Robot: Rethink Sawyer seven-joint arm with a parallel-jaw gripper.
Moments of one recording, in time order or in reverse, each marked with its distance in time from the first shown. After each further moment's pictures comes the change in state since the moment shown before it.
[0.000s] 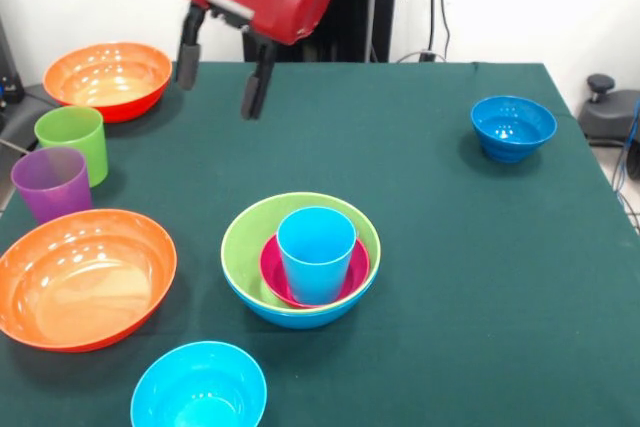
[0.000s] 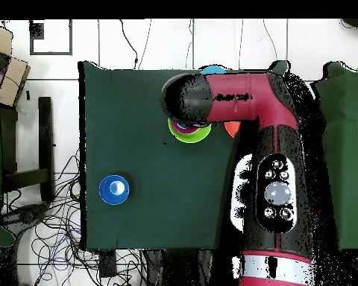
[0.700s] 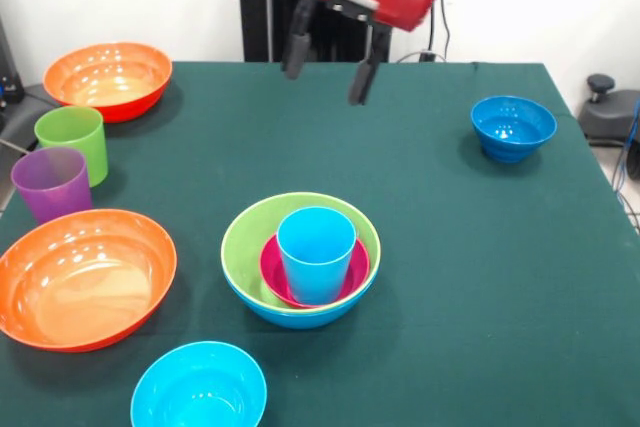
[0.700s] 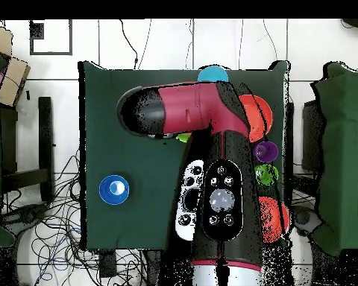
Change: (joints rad) arm 0.146 -0.017 -0.078 0.075 0.043 -0.024 0.000
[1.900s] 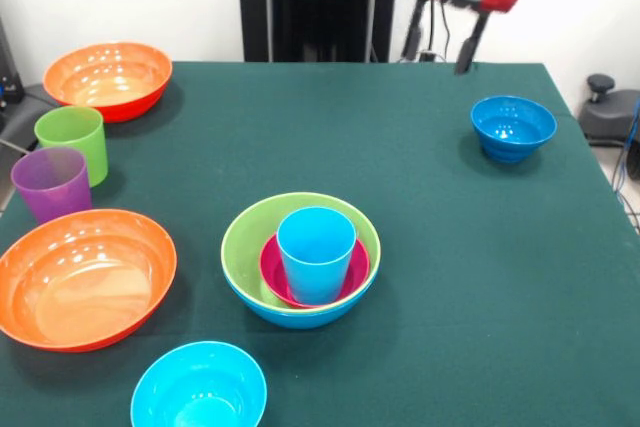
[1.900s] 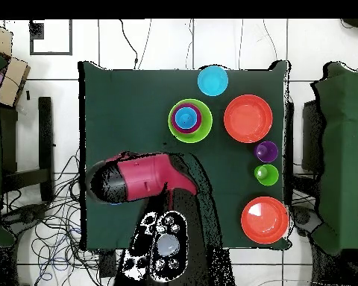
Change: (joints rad) arm 0.131 -0.082 -0.061 0.439 0.107 -0.353 0.000
